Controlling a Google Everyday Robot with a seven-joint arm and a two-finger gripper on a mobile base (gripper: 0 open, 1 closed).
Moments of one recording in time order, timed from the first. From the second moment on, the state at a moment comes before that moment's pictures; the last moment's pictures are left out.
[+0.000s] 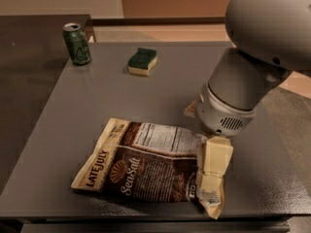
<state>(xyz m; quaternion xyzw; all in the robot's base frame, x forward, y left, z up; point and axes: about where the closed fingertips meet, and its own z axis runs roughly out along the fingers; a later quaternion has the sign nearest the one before) 0.367 -0.082 0.863 -0.69 0.71 0.12 0.08</state>
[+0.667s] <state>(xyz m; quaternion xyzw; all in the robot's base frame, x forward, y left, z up) 0.364 -0.075 0.854 -0.69 0.71 0.11 0.06</state>
